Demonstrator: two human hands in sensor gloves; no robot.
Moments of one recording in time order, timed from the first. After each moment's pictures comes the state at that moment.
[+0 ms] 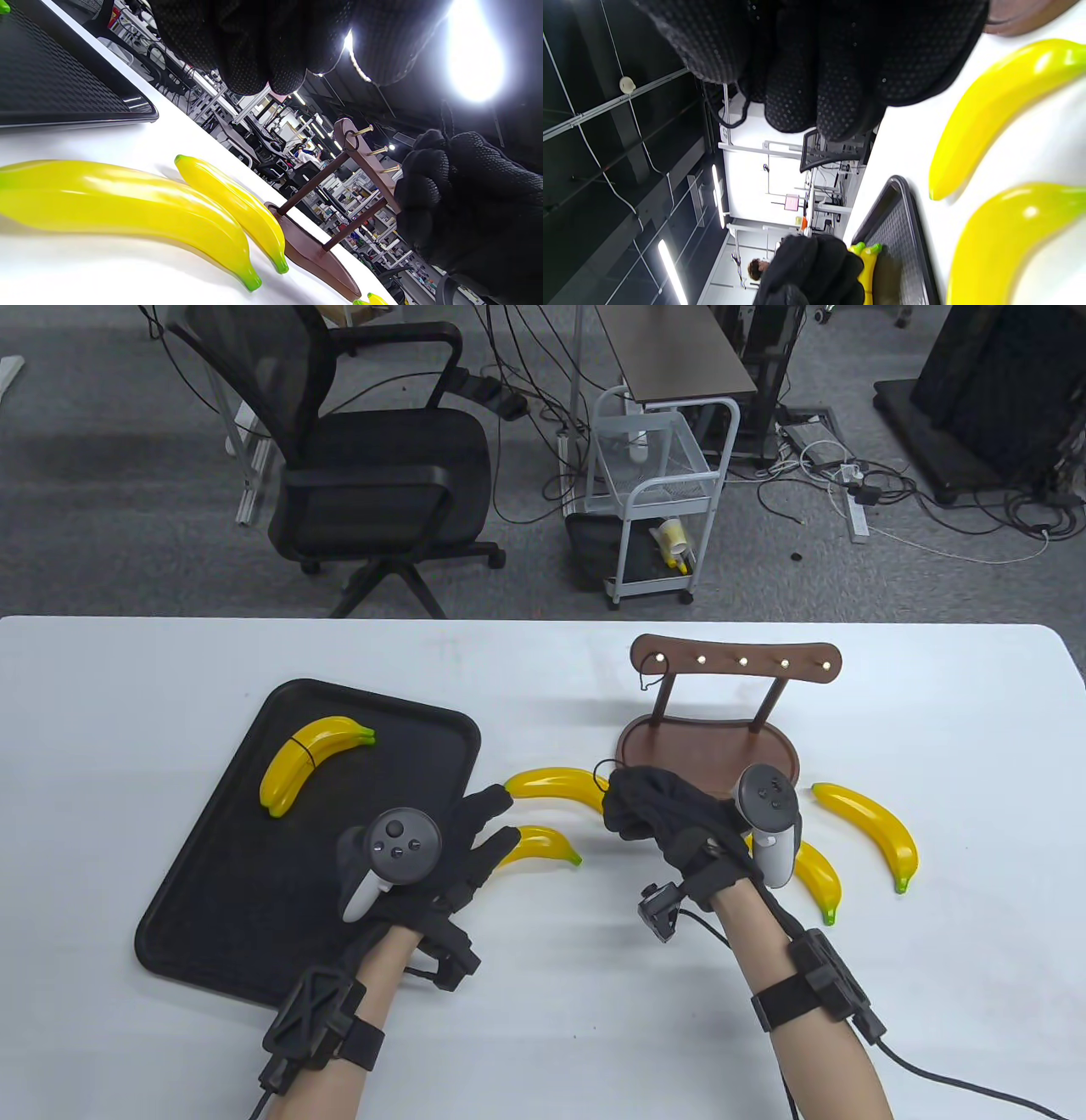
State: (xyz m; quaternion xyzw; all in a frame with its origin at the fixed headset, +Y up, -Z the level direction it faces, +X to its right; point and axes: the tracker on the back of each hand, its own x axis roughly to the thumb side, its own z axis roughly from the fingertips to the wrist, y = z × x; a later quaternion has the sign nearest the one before) left_hand -0.152 -0.739 -0.306 -0.03 -0.15 0.39 0.91; right_hand 0.162 -0.733 -0.354 0.12 0.09 0.75 0.64
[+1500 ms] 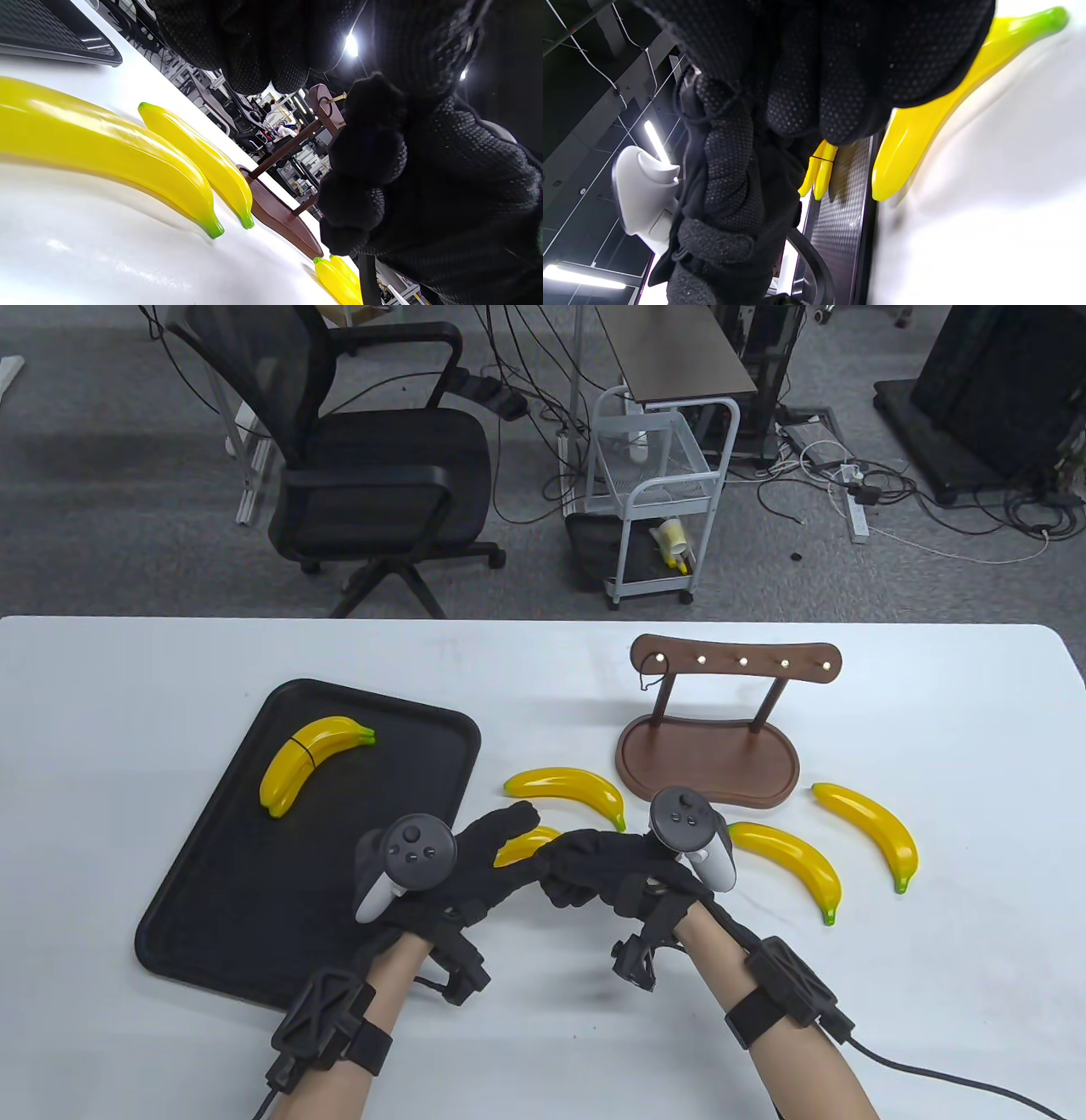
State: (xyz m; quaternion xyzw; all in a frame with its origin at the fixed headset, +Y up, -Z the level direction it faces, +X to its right) left_hand -0.135 -0.749 -0.303 -0.08 -0.21 0.41 0.88; right_hand 0.101 -0.753 -0.332 0.25 0.22 0.76 0.55
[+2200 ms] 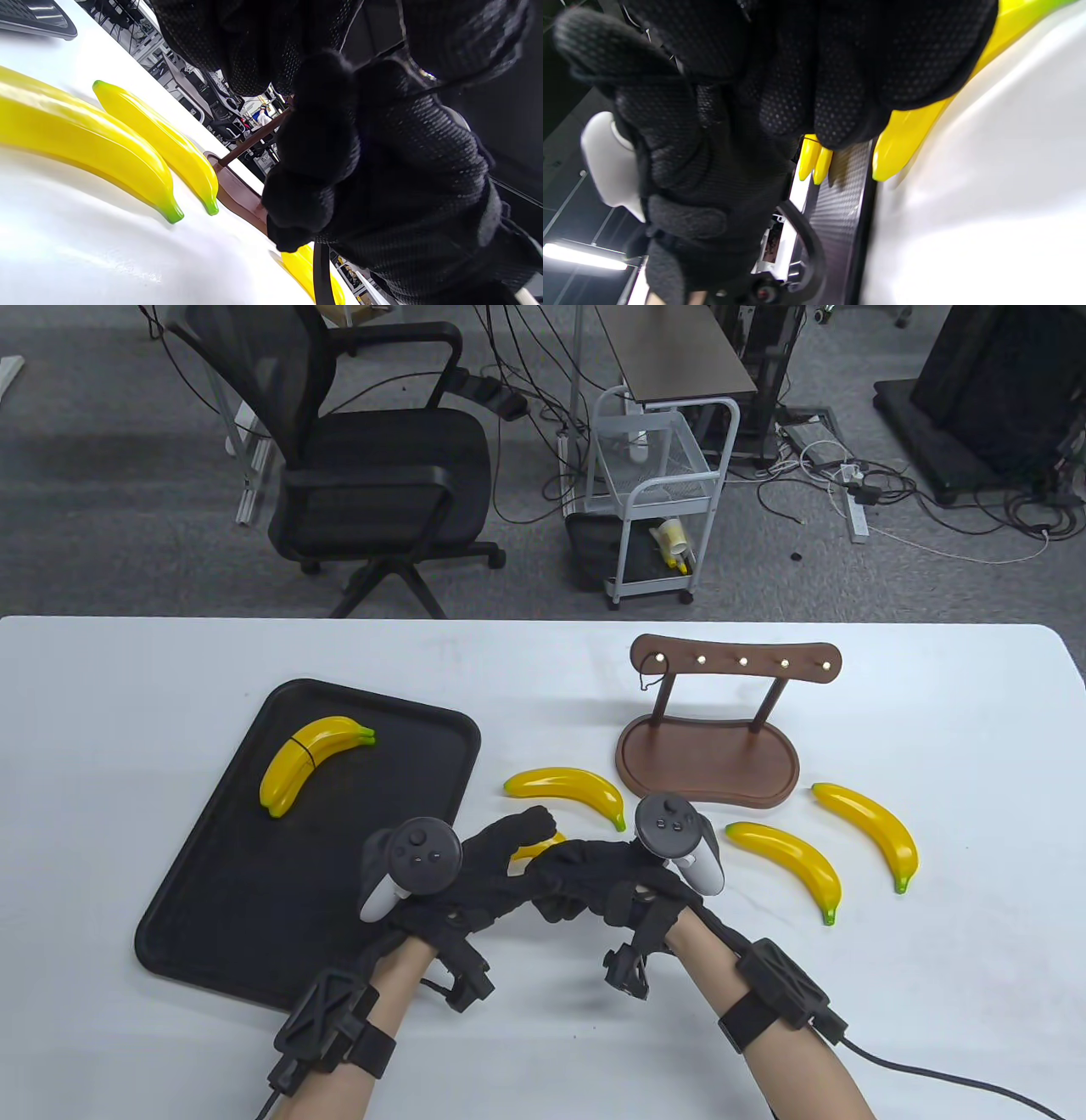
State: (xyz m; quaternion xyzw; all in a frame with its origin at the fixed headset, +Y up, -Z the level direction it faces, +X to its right) left_hand -0.126 -0.744 -0.299 -0.08 -0.25 0.43 0.86; right_hand 0.089 -0.750 -0.324 0.27 0.22 0.78 0.52
